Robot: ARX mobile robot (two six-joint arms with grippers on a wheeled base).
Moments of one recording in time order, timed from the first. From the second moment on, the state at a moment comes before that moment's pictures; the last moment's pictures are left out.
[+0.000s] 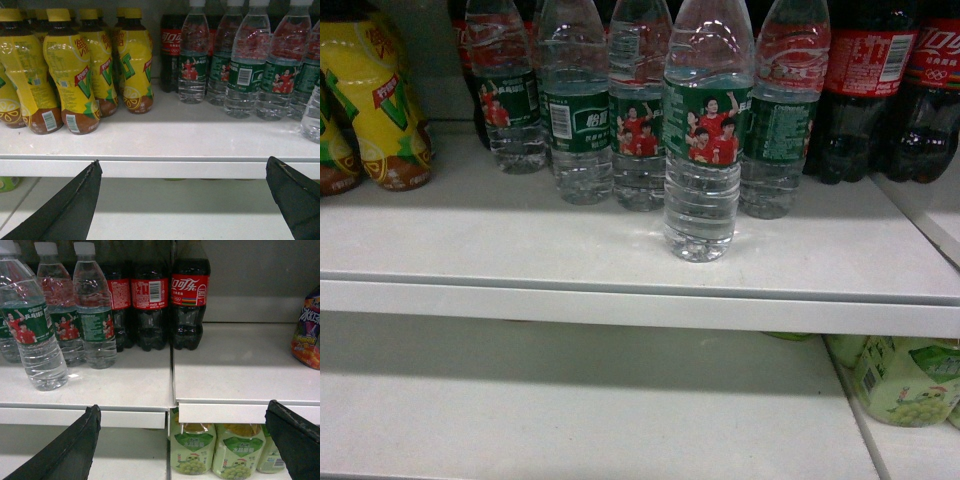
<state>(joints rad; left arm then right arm) 0.00 0.01 0.01 0.00 0.00 0.00 0.00 0.00 0.01 0.00 0.00 0.00</state>
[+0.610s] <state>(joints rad) 0.00 0.01 0.01 0.00 0.00 0.00 0.00 0.00 0.01 0.00 0.00 0.00</state>
